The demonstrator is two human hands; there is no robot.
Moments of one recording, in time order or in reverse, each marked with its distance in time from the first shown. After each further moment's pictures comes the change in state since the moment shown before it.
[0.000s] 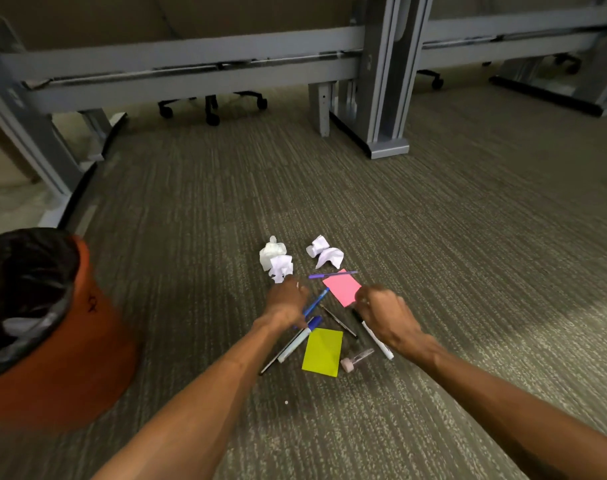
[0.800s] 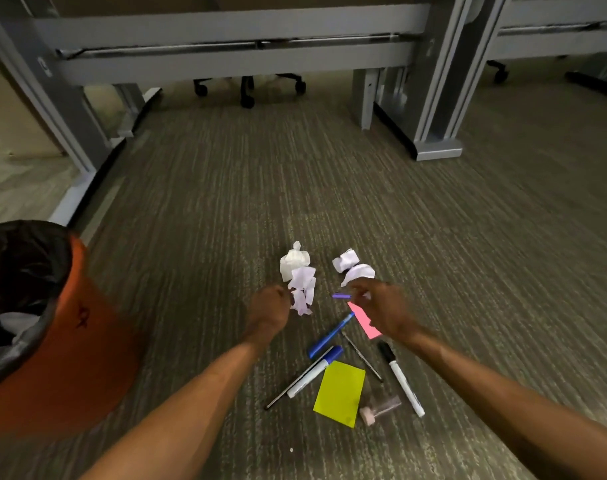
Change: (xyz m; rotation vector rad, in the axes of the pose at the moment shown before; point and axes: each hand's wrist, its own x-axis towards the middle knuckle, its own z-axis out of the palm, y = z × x) left_hand 0.069 -0.048 -0.028 0.075 0.305 -0.107; right_hand 0.118 -0.013 0.020 0.203 -0.083 -0.107
